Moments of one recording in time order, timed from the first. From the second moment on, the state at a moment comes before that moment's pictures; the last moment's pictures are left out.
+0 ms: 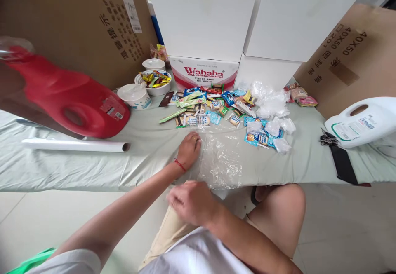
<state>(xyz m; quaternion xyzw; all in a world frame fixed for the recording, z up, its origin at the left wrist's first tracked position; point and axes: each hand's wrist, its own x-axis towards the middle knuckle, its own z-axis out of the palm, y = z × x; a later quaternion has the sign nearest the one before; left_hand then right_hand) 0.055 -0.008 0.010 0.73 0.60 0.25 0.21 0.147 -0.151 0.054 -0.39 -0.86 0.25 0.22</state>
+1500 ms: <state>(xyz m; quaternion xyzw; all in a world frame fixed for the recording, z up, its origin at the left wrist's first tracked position) 0.016 -0.029 0.008 0.77 0.62 0.11 0.07 0.229 0.001 0.061 -0.50 -0.84 0.19 0.02</state>
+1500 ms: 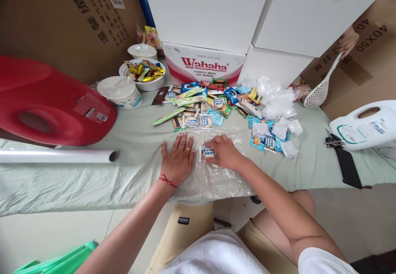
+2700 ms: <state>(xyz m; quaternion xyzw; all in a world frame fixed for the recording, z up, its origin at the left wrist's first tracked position) 0.015 -0.029 0.007 0.77 0.62 0.13 0.10 0.209 0.062 0.088 -0.52 -0.84 0.16 0.07</state>
